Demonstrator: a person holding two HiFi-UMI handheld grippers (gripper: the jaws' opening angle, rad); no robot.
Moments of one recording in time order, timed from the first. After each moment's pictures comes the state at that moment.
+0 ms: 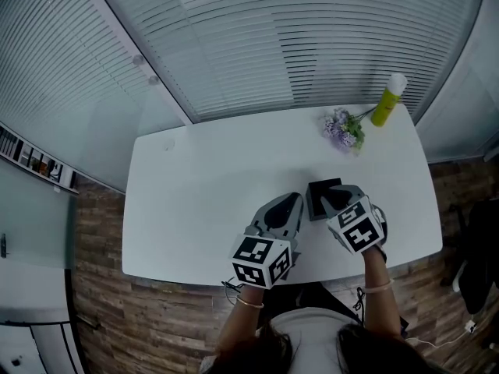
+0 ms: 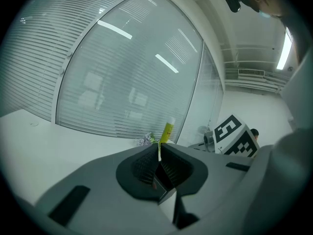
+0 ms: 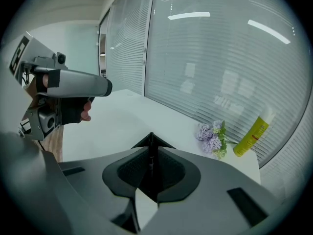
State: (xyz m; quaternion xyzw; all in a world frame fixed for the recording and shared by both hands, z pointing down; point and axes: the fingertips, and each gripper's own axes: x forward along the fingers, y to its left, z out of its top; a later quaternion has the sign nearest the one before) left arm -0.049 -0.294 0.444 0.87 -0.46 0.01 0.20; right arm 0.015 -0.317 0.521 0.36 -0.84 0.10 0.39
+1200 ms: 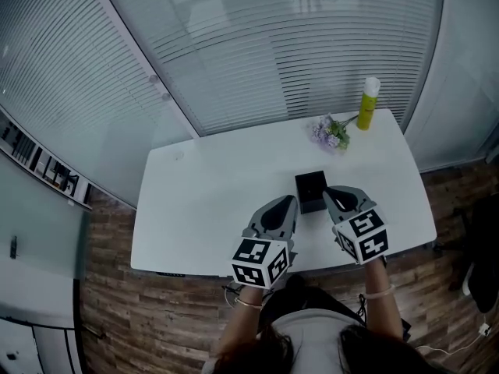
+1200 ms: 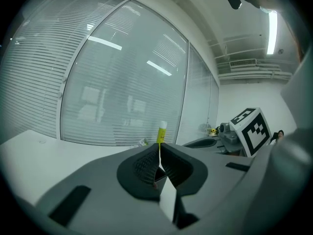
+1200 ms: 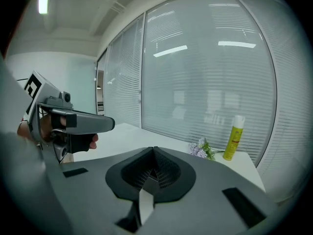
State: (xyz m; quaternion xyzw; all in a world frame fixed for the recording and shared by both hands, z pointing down) left arm -0.022 -0.227 0.400 0.87 -0.48 0.02 0.13; right arm 0.050 -0.252 0.426 0.42 -0.88 0.08 0.19
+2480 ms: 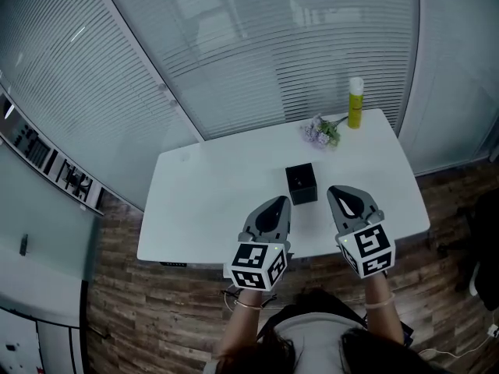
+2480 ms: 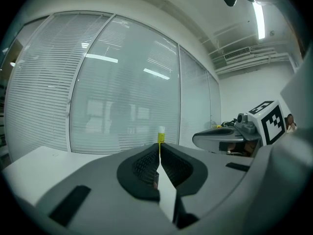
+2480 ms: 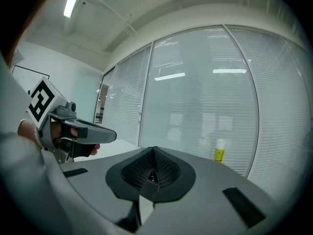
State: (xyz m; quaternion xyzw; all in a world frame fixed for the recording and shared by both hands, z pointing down) left arm 0.004 -0.159 0.369 0.85 -0.52 0.03 0.06; right arm 0.103 -0.172 0.367 0.46 -0.88 -0.03 0.10
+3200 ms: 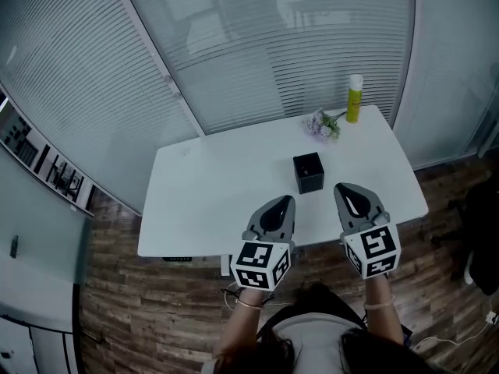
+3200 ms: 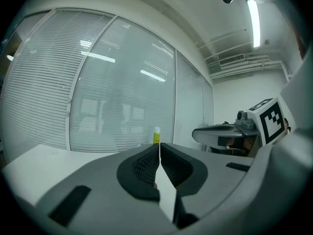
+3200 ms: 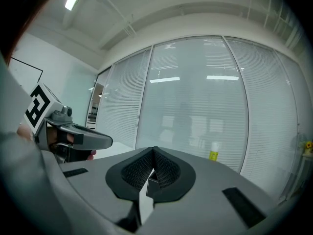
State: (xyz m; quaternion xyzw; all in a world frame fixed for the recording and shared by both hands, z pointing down) left arm -0.031 -0.111 0.364 0.87 -0.48 0.02 0.06; right arm 0.071 -0.120 0.348 0.51 -0.86 -0.04 0.10
